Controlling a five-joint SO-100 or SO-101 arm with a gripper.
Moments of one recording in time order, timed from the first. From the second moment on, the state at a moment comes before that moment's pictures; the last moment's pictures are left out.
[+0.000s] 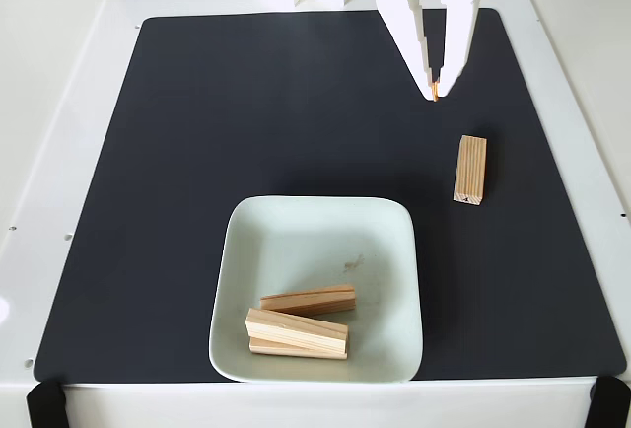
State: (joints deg) arm -28.5 88.0 82.1 61.9 -44.3
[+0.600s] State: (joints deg) arm -33.8 61.3 57.3 73.7 -47.3
